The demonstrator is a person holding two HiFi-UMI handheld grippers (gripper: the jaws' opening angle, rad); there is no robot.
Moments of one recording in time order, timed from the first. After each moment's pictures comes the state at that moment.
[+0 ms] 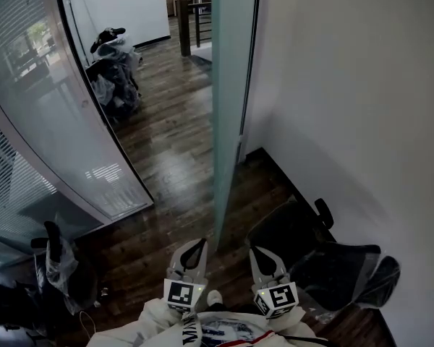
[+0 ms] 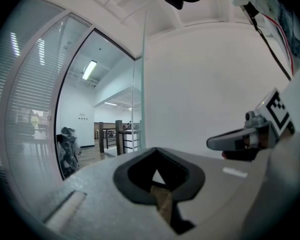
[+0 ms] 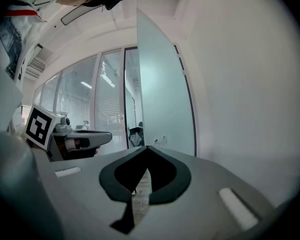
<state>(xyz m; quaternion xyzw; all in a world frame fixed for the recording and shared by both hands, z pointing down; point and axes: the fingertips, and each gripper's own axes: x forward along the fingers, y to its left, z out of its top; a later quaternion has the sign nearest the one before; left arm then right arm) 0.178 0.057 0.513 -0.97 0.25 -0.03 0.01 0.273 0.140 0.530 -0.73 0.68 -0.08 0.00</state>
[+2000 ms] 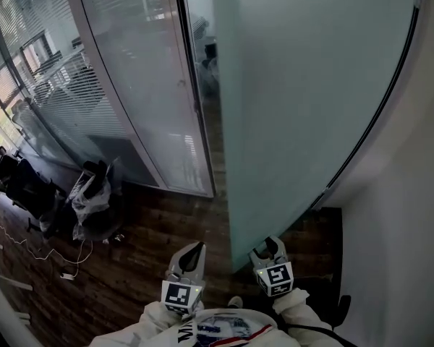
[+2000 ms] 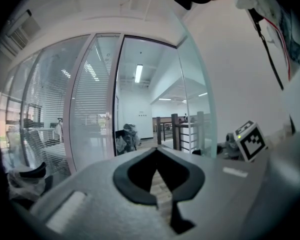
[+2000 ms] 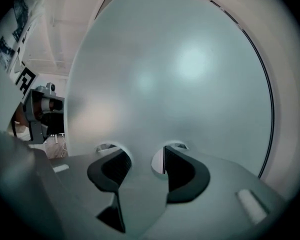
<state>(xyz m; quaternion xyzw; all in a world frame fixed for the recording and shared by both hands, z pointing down) 0.164 -0.058 0.527 -0.81 0.58 -0.06 -0.01 0.298 -0.117 0.604 -0.42 0.90 -0.05 -0.08</state>
